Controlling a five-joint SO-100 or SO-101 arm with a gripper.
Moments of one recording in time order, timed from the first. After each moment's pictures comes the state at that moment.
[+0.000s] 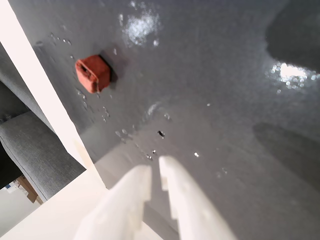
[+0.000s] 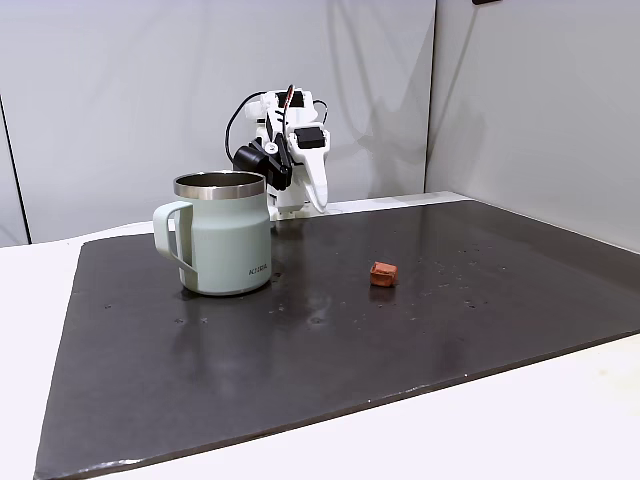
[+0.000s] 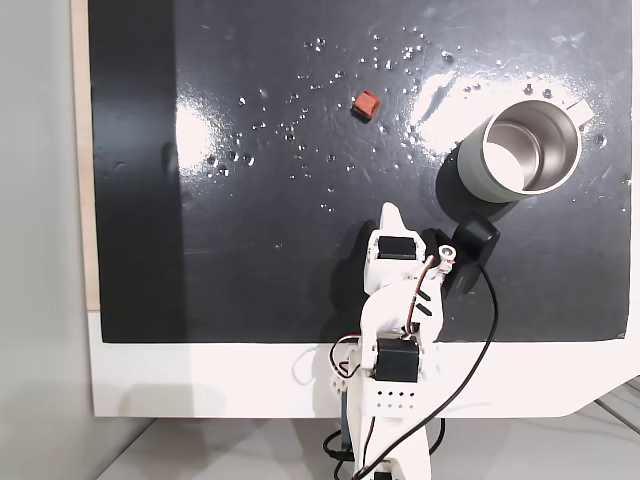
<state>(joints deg) 4.8 181.4 172.5 44.3 1.5</state>
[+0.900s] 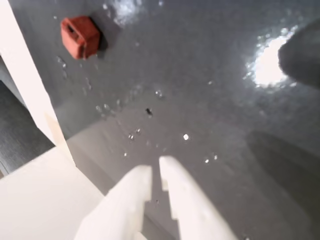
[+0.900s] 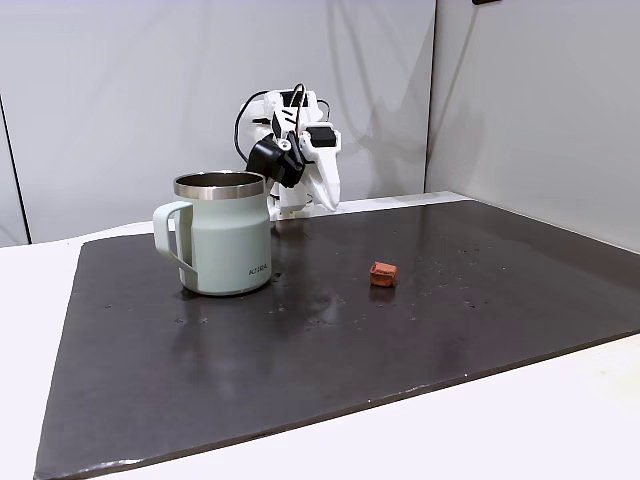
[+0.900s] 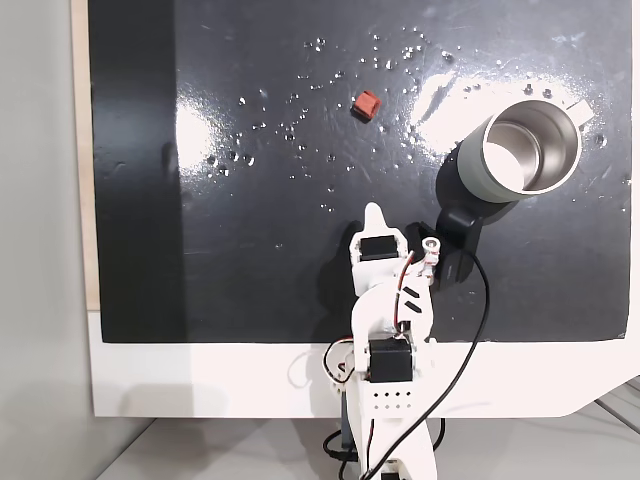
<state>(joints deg) -1.3 180.5 171.2 44.5 -4.4</state>
